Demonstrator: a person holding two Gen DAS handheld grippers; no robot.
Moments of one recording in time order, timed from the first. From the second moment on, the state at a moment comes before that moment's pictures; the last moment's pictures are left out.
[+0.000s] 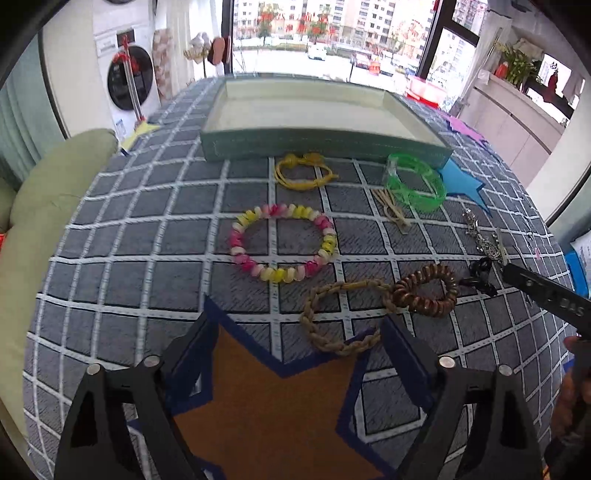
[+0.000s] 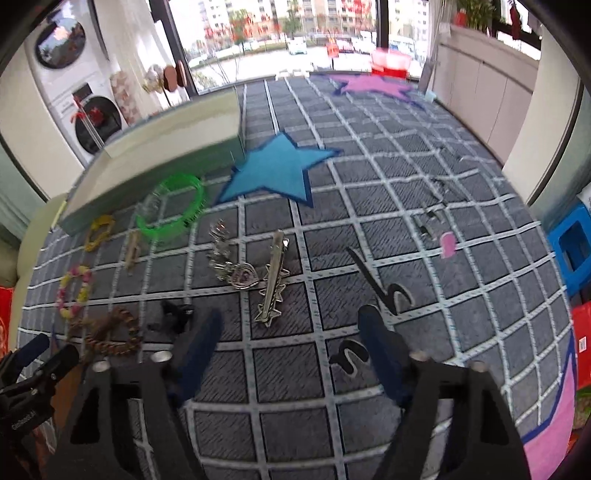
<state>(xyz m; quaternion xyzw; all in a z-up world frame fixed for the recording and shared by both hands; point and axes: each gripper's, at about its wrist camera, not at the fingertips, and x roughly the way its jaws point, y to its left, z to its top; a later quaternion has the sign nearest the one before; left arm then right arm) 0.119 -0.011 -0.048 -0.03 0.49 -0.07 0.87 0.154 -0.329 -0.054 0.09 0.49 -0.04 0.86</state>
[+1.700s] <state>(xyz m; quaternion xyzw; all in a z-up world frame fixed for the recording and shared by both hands) 0.241 0.003 0.067 -0.04 0.39 -0.16 0.91 0.283 -0.282 0.046 0.12 0.44 0.11 0.89</state>
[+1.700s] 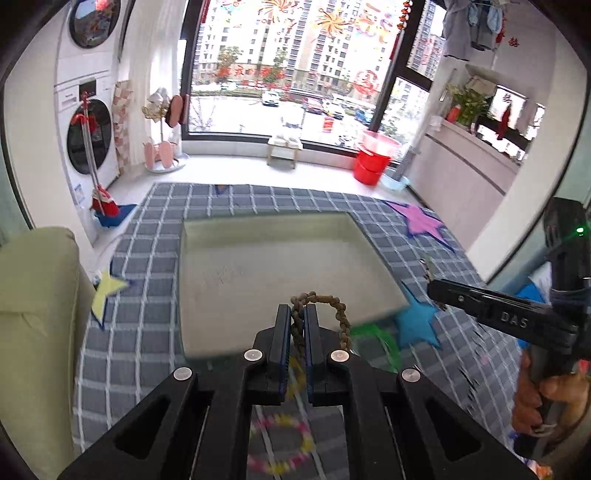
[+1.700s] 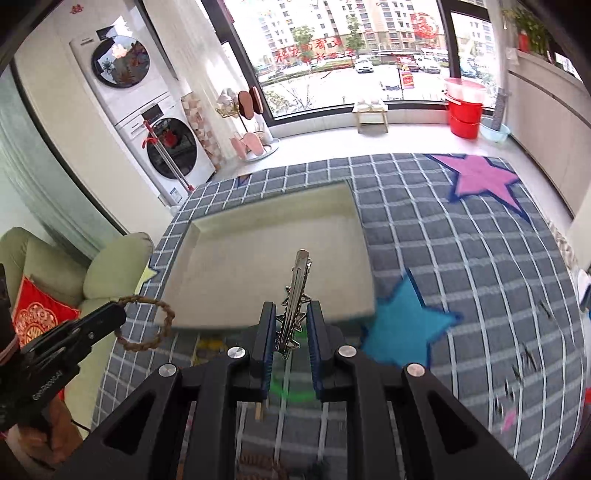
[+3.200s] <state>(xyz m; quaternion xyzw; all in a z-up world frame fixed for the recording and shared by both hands) 0.381 -0.029 -0.025 0.05 0.45 -0.07 0.89 0.387 -0.271 -0.012 0.14 0.48 0.09 0.86</state>
